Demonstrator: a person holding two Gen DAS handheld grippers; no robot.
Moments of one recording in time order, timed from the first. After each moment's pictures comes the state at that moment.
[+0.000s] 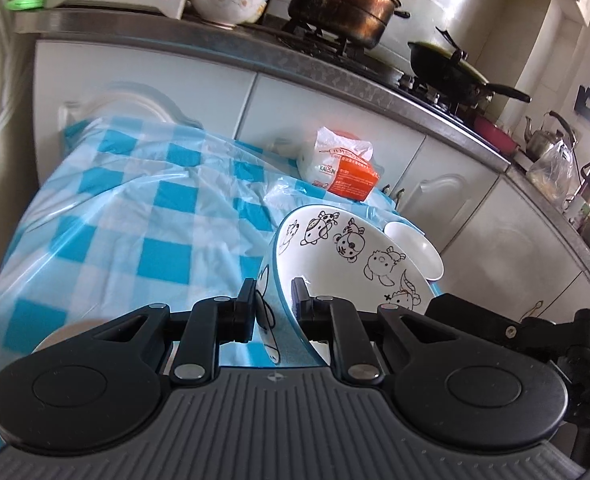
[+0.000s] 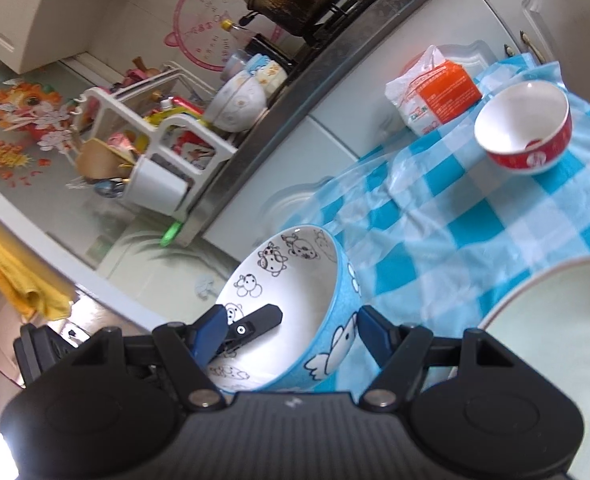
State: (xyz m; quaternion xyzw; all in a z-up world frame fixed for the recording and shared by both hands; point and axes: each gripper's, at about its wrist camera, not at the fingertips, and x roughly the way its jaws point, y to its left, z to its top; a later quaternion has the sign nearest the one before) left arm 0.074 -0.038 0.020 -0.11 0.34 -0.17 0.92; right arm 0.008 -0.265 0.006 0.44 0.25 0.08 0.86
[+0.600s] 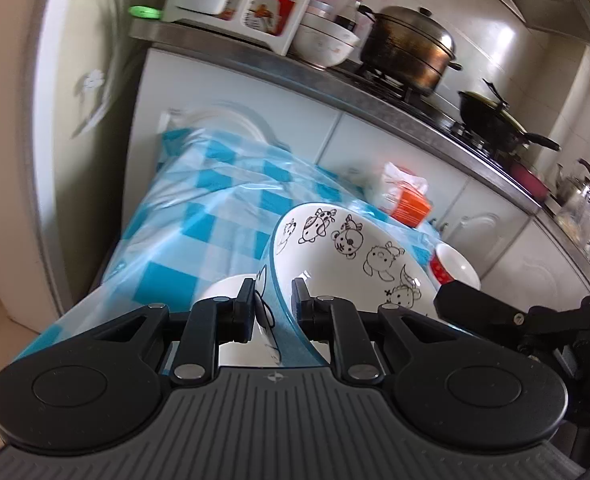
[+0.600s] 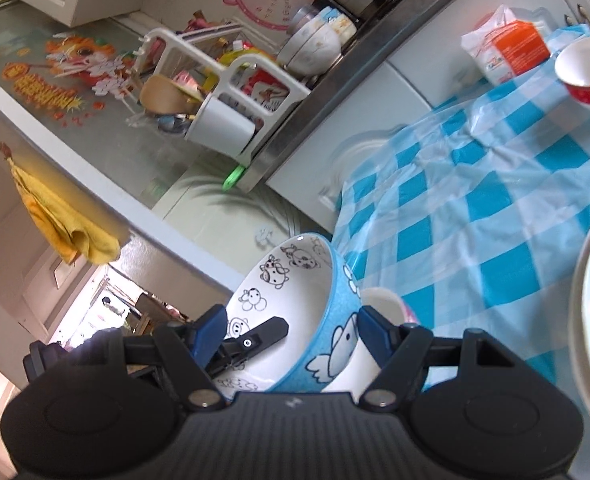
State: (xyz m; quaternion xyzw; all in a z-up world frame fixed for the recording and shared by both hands) left arm 0.019 0.044 0.016 -0.15 0.31 -0.09 0.93; right arm 0.001 -0.178 0.008 0.42 0.25 0.16 0.86
